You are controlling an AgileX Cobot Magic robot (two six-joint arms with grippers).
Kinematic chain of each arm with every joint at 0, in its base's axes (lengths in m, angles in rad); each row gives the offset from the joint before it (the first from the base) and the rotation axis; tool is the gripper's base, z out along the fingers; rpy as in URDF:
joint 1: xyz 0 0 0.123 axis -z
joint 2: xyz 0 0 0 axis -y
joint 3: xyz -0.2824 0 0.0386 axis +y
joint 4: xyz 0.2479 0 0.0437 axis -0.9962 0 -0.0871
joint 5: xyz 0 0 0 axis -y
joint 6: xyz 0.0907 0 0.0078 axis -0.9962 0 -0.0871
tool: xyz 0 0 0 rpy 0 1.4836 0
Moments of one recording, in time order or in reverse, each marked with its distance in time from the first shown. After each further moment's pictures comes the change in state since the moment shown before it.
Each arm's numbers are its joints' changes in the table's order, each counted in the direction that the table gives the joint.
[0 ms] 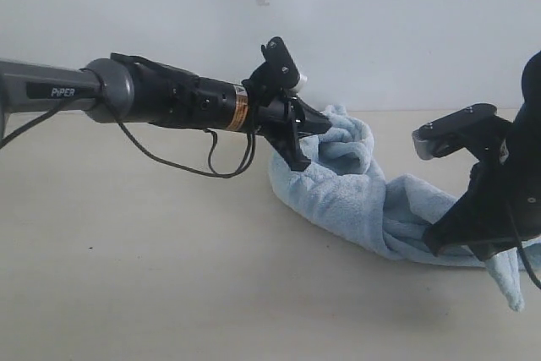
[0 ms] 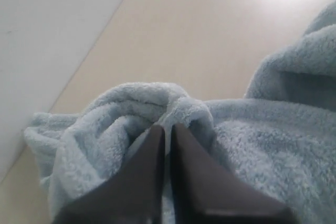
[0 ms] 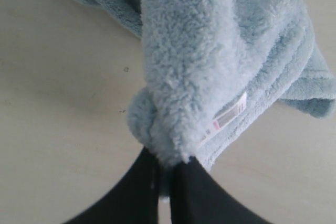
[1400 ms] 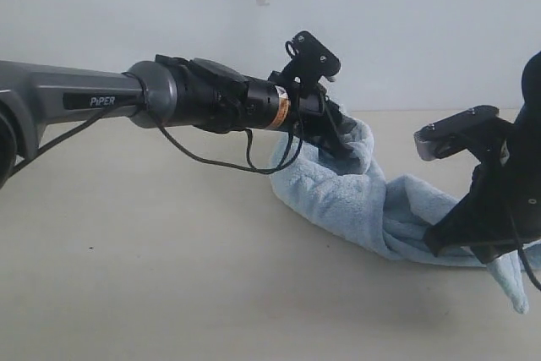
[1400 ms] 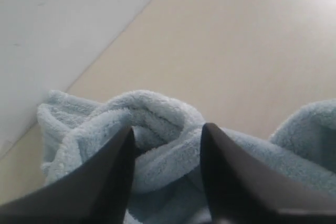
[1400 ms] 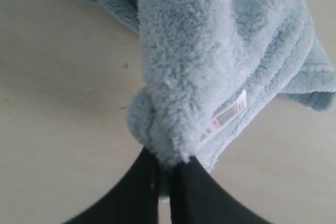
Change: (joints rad) left arm 0.117 -0.018 -0.069 -0.136 -0.285 0.380; right arm 0.000 0.000 0.002 0.000 -0.011 -0.018
